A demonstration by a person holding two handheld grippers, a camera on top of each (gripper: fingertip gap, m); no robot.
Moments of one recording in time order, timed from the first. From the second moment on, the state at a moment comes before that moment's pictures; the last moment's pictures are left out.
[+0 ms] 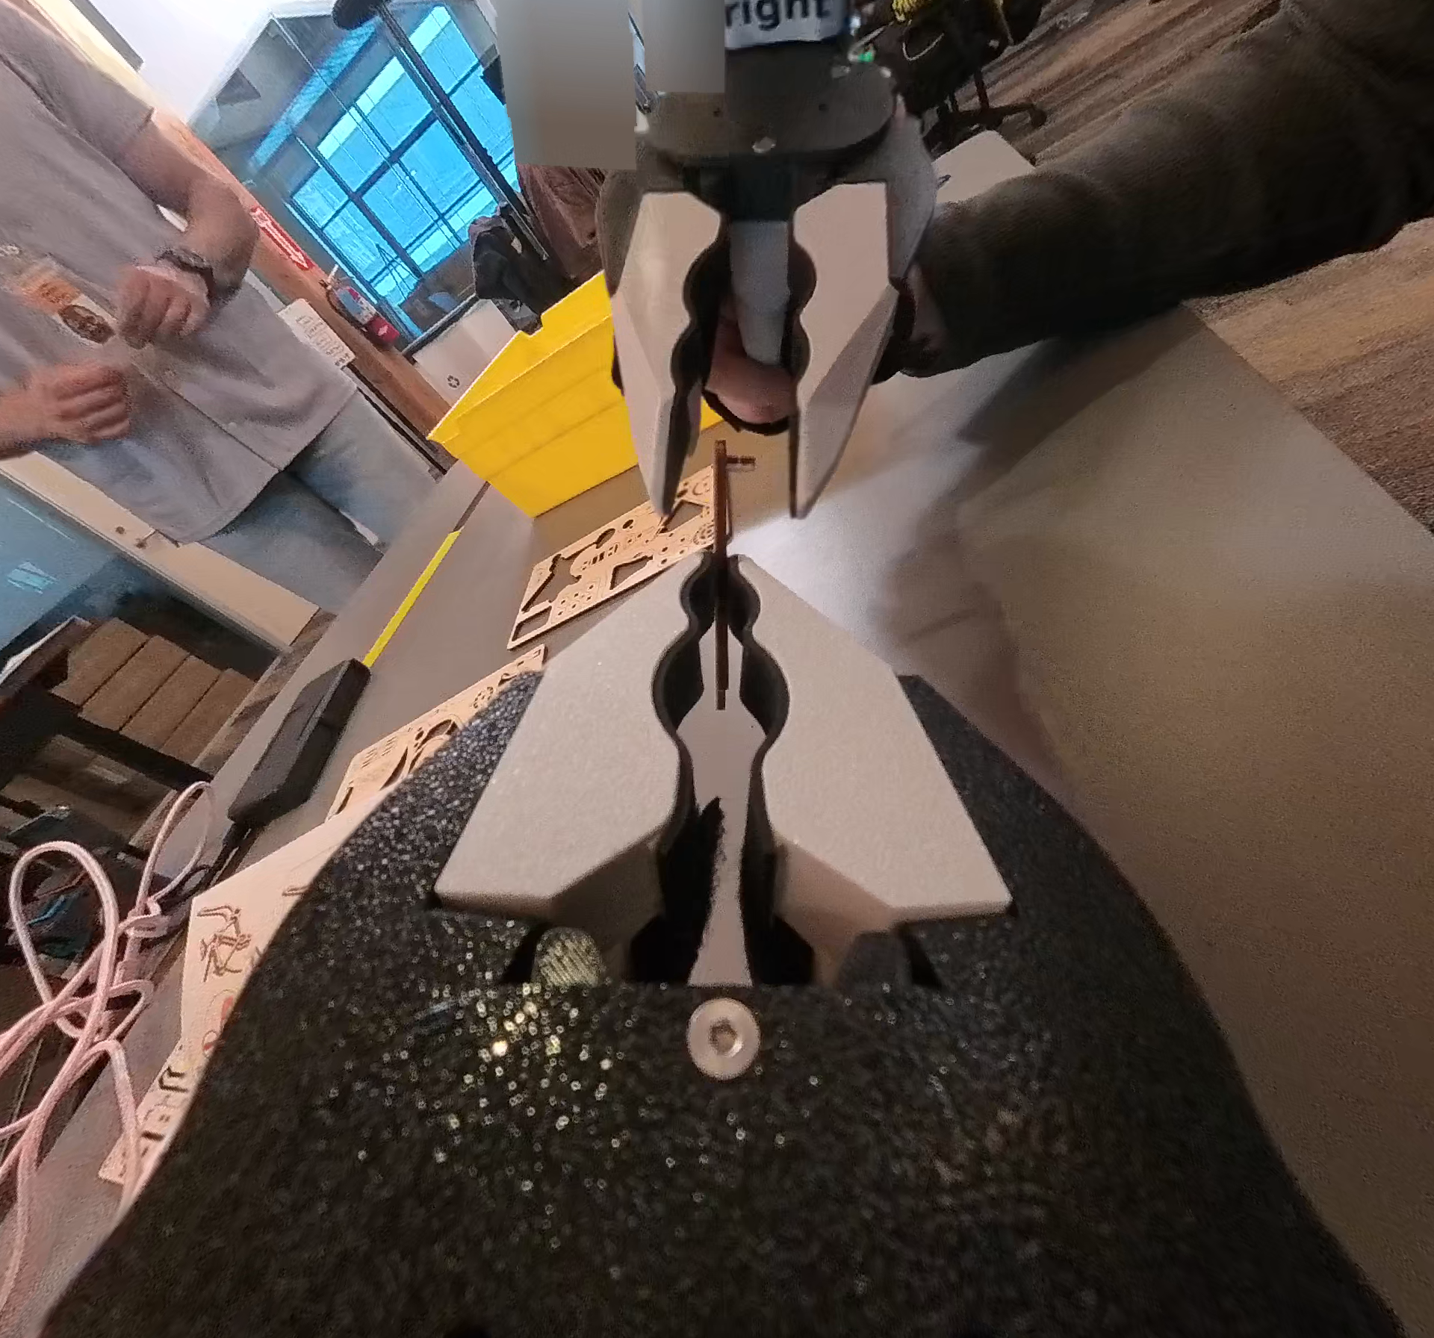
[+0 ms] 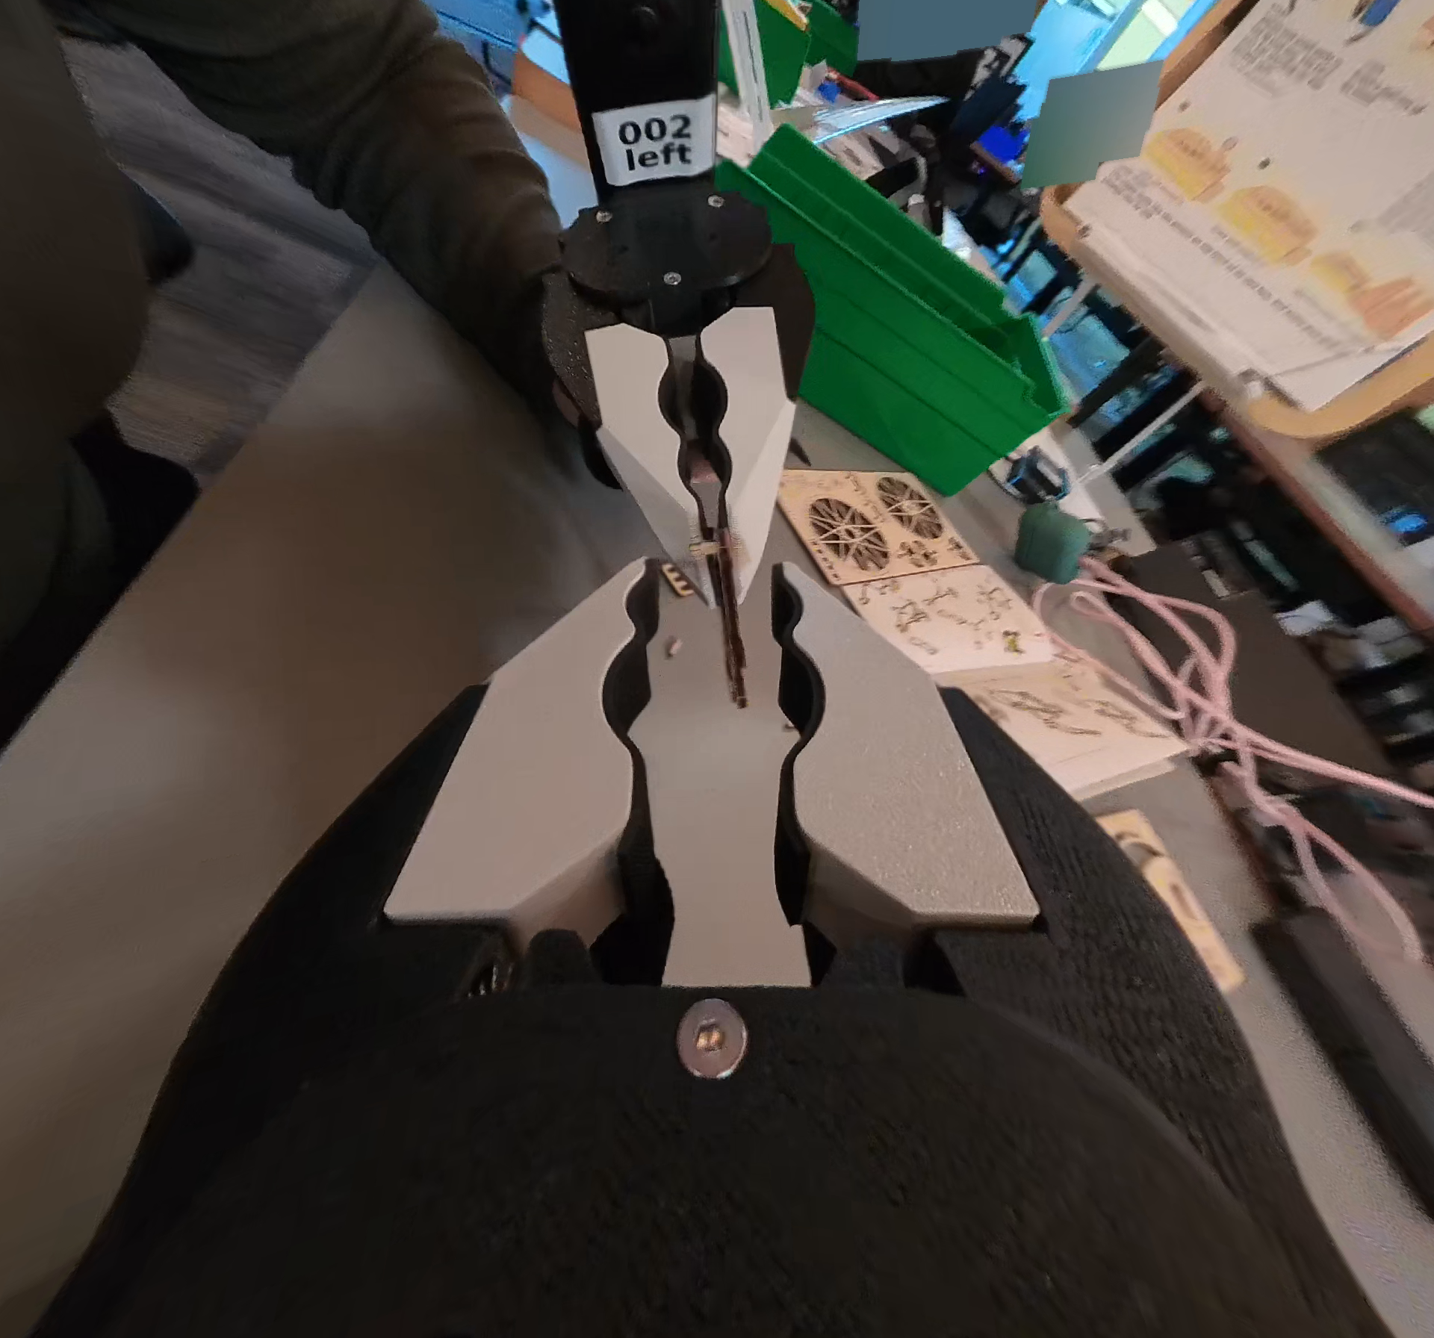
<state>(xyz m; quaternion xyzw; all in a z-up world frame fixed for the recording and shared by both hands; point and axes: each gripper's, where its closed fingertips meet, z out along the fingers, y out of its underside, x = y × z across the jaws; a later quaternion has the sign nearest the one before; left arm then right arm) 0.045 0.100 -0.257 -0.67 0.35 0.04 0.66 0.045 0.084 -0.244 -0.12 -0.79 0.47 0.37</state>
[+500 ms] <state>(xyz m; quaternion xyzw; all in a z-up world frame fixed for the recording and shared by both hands) 0.048 0.100 -0.261 -0.67 0.37 0.06 0.65 0.046 0.079 -0.248 -0.14 -0.79 0.50 0.33</state>
